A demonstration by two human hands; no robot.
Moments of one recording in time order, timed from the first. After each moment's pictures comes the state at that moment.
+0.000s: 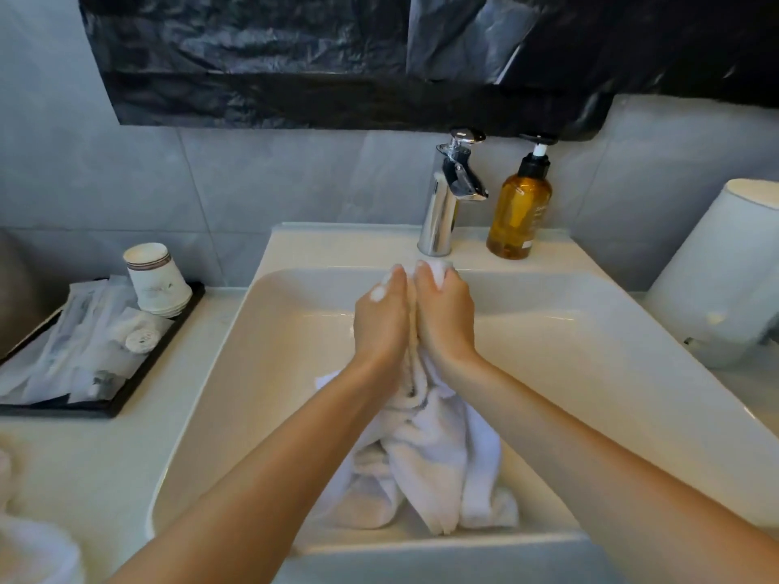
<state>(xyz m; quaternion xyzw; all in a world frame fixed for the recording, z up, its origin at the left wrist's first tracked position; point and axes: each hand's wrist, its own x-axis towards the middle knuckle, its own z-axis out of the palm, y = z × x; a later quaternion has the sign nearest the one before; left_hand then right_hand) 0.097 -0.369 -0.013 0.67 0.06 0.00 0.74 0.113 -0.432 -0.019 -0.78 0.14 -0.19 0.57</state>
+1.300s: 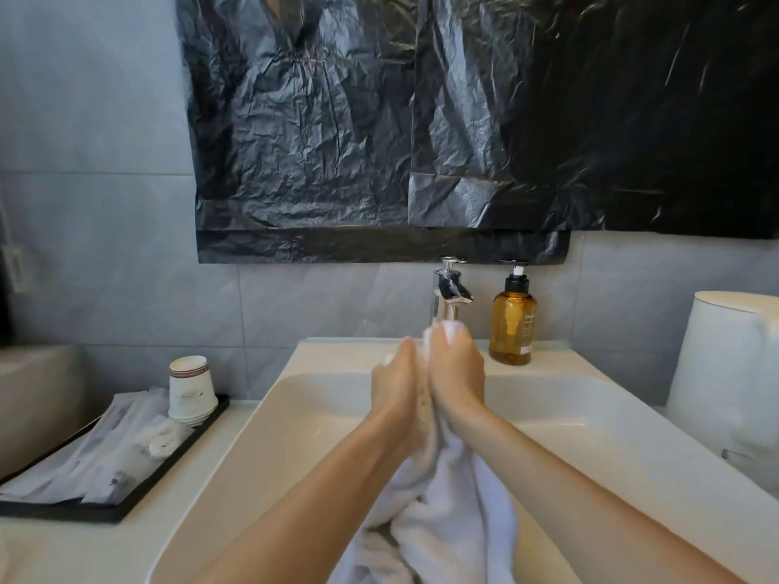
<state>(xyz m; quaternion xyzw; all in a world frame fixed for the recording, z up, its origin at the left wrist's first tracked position) 0.113 -0.379 -0.003 0.62 0.01 0.02 0.79 0.115 -0.443 0.004 -0.79 0.08 -0.30 0.52</state>
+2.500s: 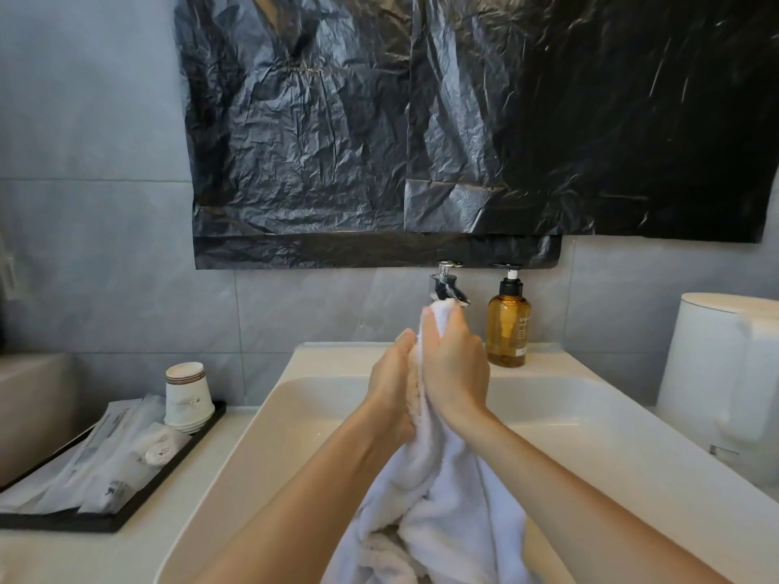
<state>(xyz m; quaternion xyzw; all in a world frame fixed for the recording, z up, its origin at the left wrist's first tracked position) 0.104 -0.368 0.009 0.58 -0.05 -0.05 0.81 0.095 -0.440 0.018 -0.85 0.03 -0.39 0.35</state>
